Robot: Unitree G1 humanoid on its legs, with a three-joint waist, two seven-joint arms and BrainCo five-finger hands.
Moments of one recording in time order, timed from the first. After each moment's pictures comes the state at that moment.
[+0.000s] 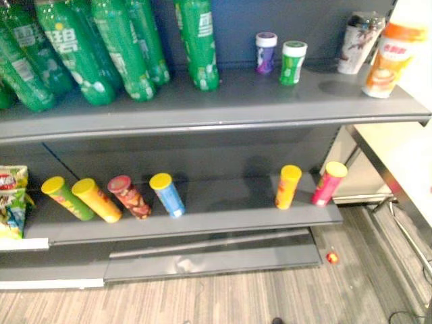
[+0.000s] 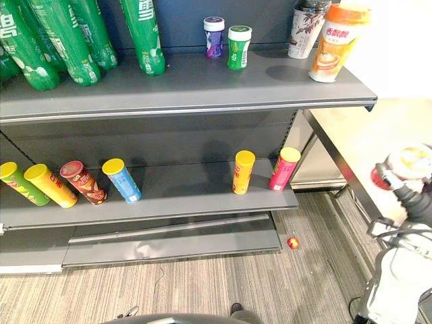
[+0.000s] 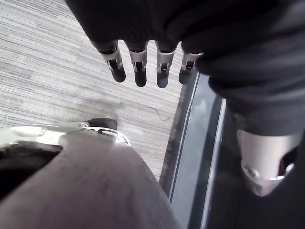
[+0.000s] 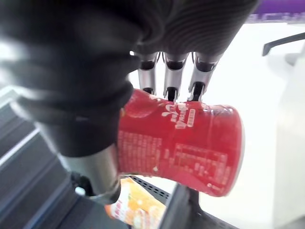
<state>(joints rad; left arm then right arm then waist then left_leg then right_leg) 0.20 0.08 0.30 1.15 -0.06 -0.12 -0.07 0.05 -0.30 -0.72 -0.29 0.08 -0.23 -0.05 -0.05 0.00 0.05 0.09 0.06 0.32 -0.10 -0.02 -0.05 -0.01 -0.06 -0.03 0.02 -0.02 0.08</state>
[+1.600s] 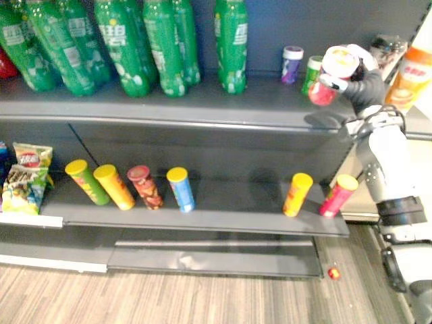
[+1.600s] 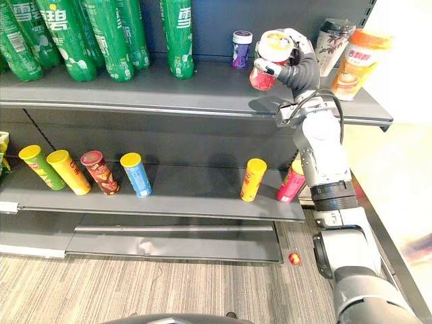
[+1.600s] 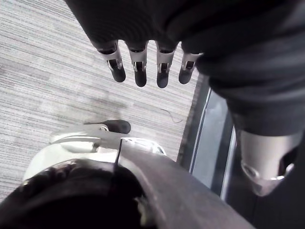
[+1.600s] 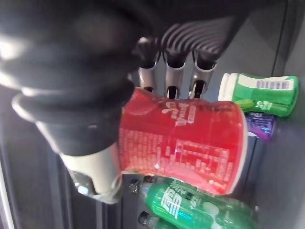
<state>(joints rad) 0.21 0.13 0.18 1.15 -0.07 -0.08 -0.05 -0.79 -0.54 0.05 0.26 0.44 -0.06 0.00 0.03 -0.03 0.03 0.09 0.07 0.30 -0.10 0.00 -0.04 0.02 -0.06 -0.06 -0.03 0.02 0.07</state>
